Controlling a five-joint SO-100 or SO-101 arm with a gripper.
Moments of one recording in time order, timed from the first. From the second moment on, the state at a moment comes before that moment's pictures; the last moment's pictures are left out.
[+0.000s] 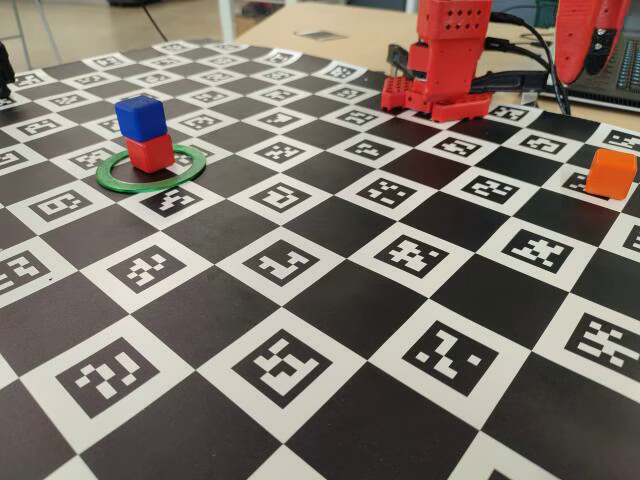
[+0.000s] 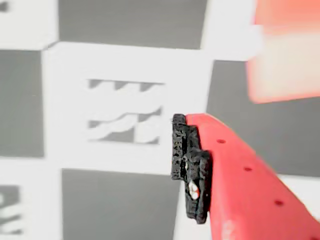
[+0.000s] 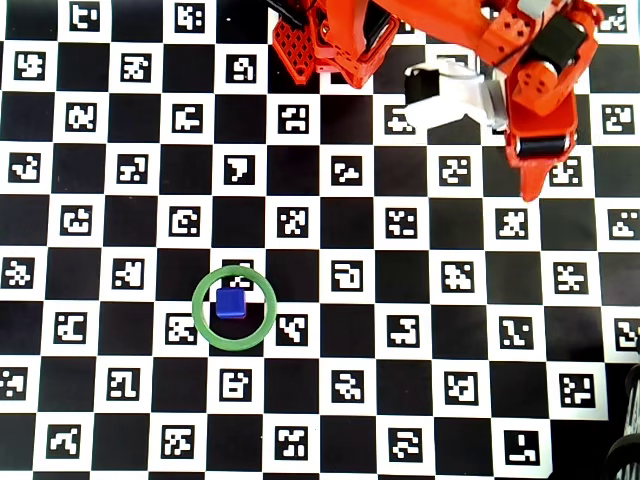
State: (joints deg) arm -56.2 106.1 106.1 78.8 54.6
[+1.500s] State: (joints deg) arm -70.9 89.6 111.0 65.7 64.2
